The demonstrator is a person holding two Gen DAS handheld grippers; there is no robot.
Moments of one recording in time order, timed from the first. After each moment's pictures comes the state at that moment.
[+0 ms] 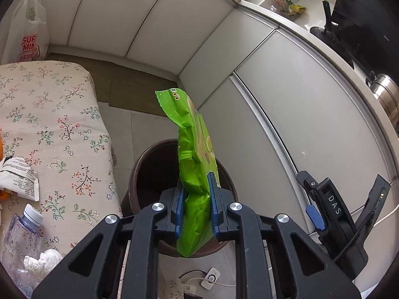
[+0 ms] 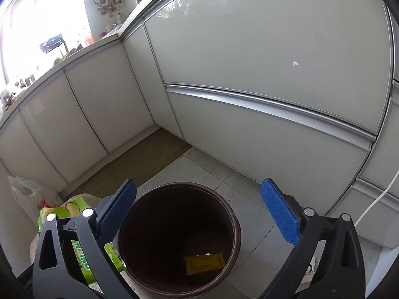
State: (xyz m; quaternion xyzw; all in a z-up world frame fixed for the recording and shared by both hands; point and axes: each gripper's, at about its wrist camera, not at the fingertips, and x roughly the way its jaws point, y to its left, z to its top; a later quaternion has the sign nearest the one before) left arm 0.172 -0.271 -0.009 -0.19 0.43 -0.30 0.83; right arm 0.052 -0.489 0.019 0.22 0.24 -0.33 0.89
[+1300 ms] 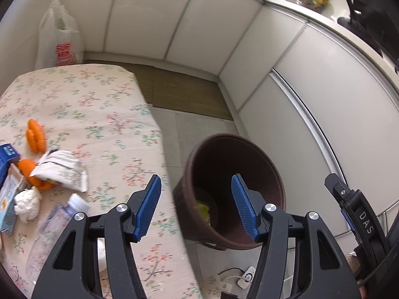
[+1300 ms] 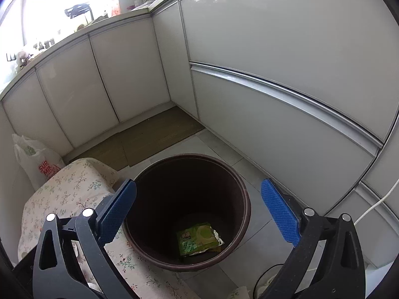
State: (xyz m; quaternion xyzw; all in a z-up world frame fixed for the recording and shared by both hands) left arm 0.155 -0.233 -0.020 -0.13 0.44 -0.18 0.87; right arm 0.065 -0.437 0.011 0.15 0.30 -0.27 0.90
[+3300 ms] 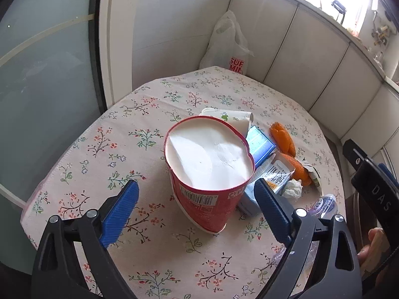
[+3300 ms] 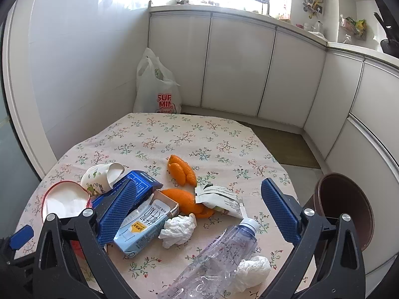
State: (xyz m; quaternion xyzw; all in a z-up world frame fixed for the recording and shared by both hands) left arm 0.033 0.091 -0.076 -0.18 0.40 0.15 0.89; right arm 0.091 -0.083 -0.024 -0.07 0.29 0.03 0.95
